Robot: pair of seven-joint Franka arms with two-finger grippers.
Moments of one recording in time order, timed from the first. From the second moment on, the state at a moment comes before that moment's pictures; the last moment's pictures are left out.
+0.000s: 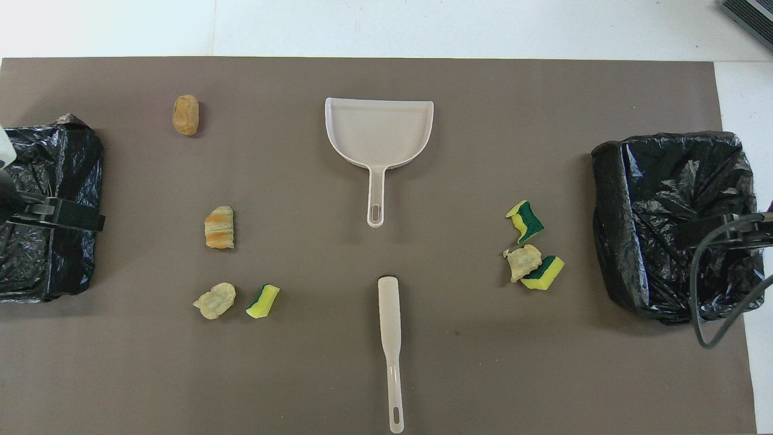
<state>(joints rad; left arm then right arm) -0.05 -0.08 -0.01 -1.69 -0.03 1.61 0.14 0.01 -0.11 -0.05 -1.68 0.01 1.50 -0.03</state>
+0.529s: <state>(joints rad) -0.05 -0.08 -0.01 -1.69 -0.03 1.60 0.14 0.01 -0.11 -0.05 -1.68 0.01 1.50 -0.03</state>
